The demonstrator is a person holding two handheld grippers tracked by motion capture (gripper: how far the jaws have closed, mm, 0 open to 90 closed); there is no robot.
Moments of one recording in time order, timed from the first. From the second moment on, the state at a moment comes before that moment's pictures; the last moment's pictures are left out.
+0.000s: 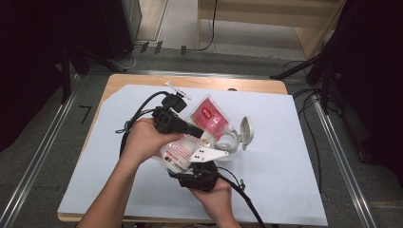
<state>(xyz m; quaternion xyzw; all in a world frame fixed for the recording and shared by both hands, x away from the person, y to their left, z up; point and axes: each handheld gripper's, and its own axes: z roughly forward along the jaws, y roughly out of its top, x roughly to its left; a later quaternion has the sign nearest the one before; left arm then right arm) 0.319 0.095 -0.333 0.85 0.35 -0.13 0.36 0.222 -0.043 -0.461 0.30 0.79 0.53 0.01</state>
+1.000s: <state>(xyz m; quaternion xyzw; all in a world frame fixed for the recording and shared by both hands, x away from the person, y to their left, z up) 0.330 0.073 -0.336 0.86 0.36 -0.15 0.33 0.227 -0.040 -0.452 0.29 0.79 0.54 -0.02</state>
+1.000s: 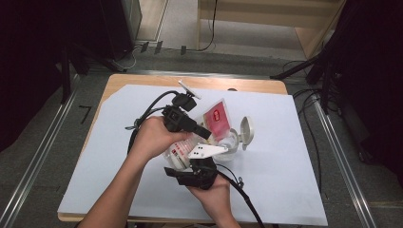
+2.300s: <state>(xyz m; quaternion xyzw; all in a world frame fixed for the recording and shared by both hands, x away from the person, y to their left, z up) 0.327 0.082 -0.317 0.85 0.36 -0.10 0.36 0.234 -0.035 -0.438 0.33 0.76 0.56 -0.04</state>
